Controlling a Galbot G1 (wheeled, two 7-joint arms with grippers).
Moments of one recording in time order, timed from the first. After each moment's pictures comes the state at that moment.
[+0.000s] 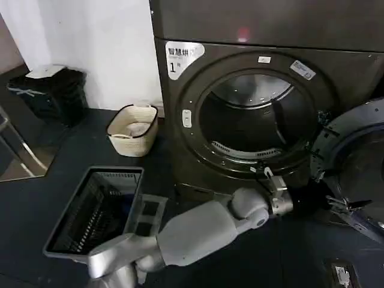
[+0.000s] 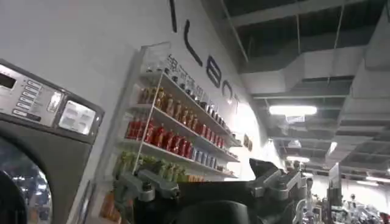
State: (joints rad) left arm 0.28 -1.60 0.66 -1.31 -0.76 -0.10 0.31; right arm -1.77 1.01 2.35 1.69 0.59 -0.23 -0.15
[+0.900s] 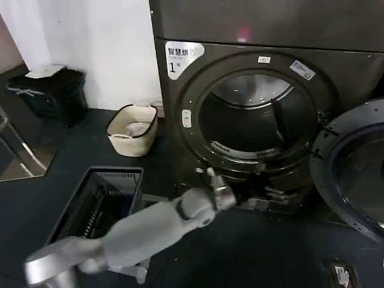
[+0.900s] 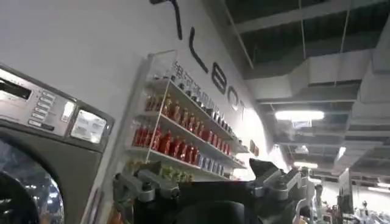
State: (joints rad) left arm 0.29 -1.18 0.69 -1.57 -0.79 -0.26 0.24; right arm -1.73 1.00 2.32 1.73 0.59 -0.23 -0.15
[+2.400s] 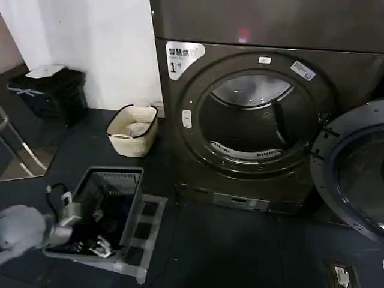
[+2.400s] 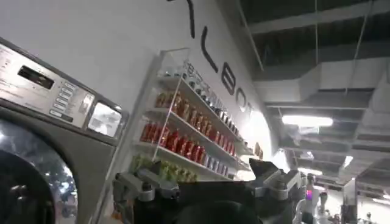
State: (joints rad) left arm 0.61 0.00 0.40 -2.04 -0.76 0.43 0.46; right arm -1.64 0.98 2.26 1.76 0.45 -0.26 -0.18
